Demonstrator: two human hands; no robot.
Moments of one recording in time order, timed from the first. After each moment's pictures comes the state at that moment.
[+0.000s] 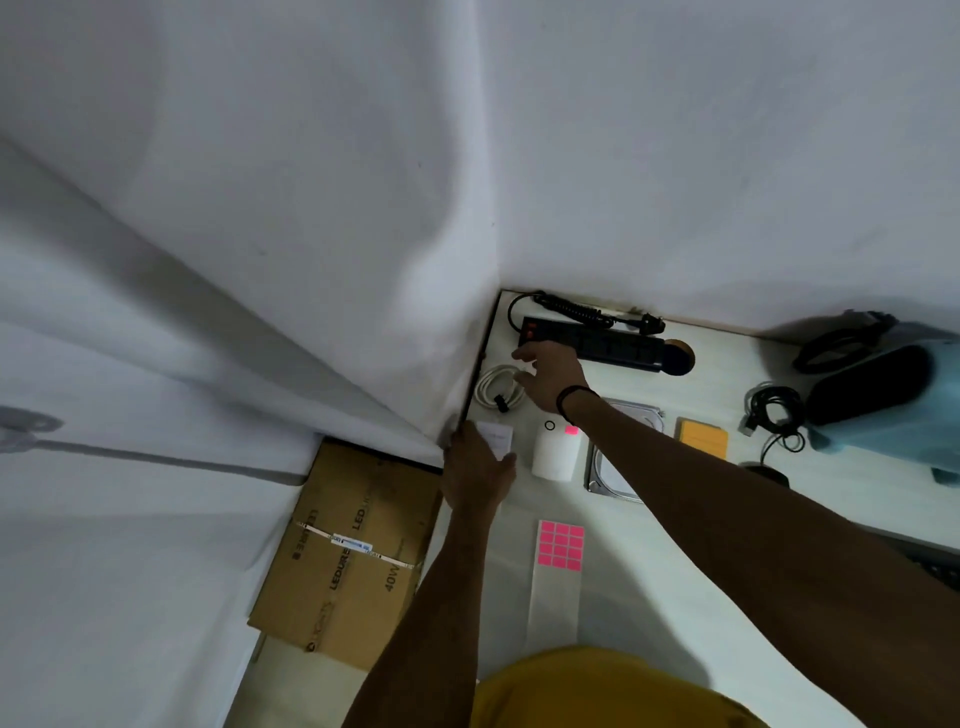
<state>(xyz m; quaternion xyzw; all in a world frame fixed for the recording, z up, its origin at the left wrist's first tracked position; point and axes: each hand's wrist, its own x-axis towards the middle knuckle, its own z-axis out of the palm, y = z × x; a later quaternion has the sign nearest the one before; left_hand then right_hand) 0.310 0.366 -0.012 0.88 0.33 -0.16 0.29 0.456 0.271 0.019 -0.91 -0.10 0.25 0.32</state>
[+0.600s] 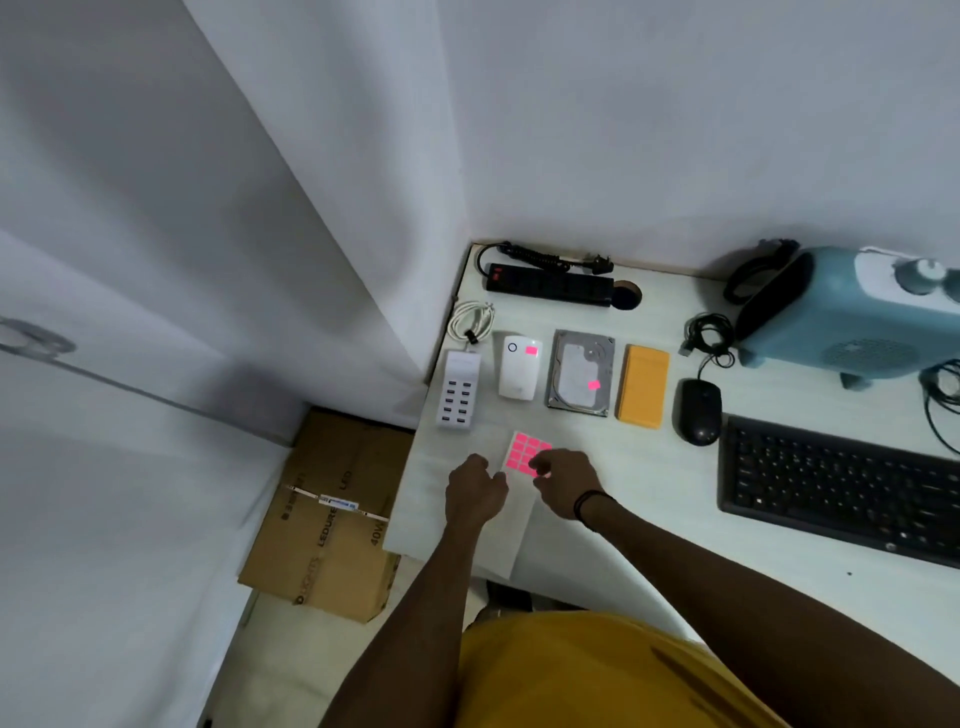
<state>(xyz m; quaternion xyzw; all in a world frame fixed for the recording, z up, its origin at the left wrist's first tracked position) 0.168 0.297 -0.017 0.83 0.33 -0.25 0.37 0.217 0.149 -0.002 -0.90 -0.07 0.35 0.25</state>
